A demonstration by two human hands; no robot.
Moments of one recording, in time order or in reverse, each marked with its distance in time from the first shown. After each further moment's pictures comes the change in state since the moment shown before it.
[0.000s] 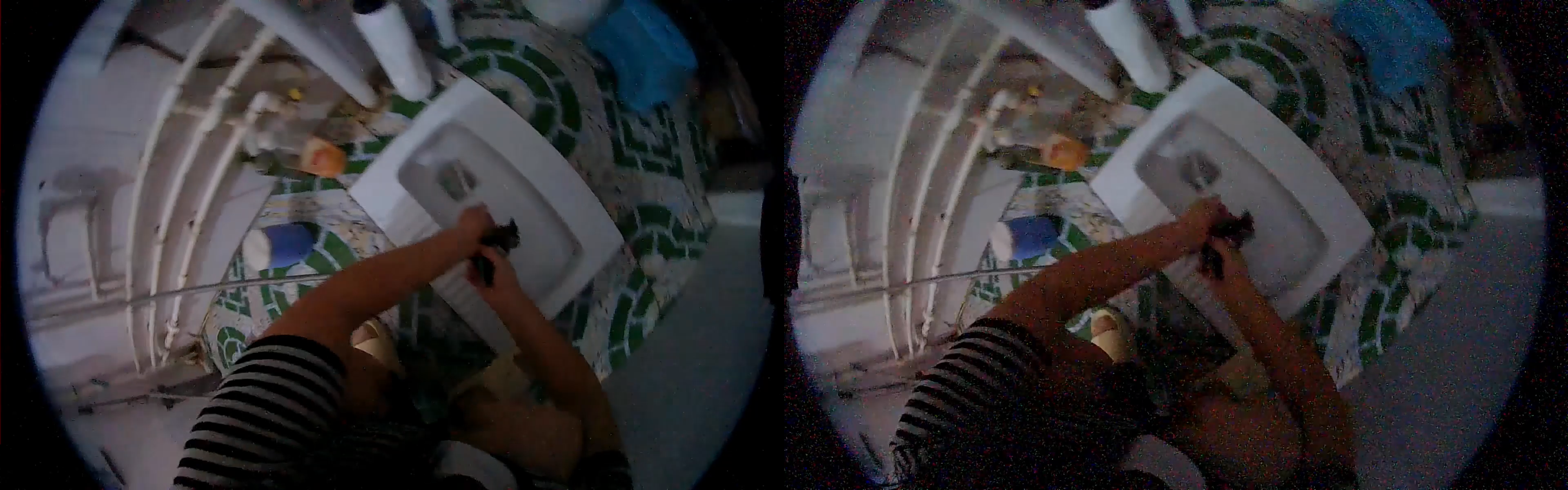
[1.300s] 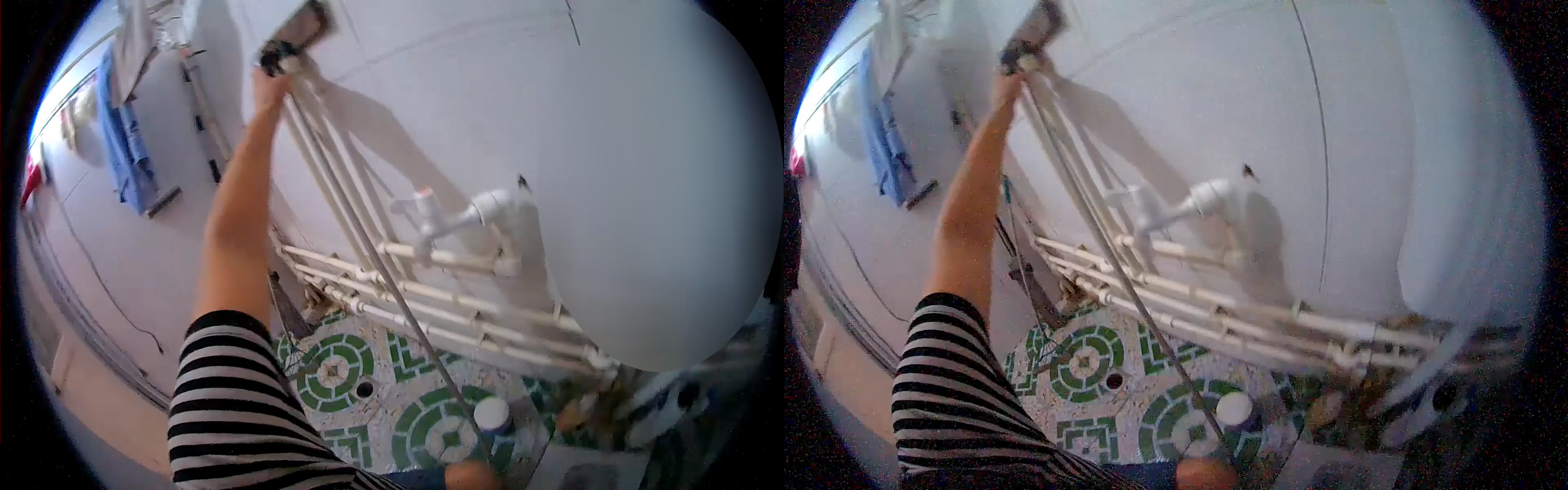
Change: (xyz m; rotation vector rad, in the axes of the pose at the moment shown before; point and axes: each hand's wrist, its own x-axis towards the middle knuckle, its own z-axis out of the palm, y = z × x) left_hand -0.948 0.039 -0.773 0.707 2.445 0.149; right_hand 0.146 -0.057 0.140 -0.718 0.097 0.235
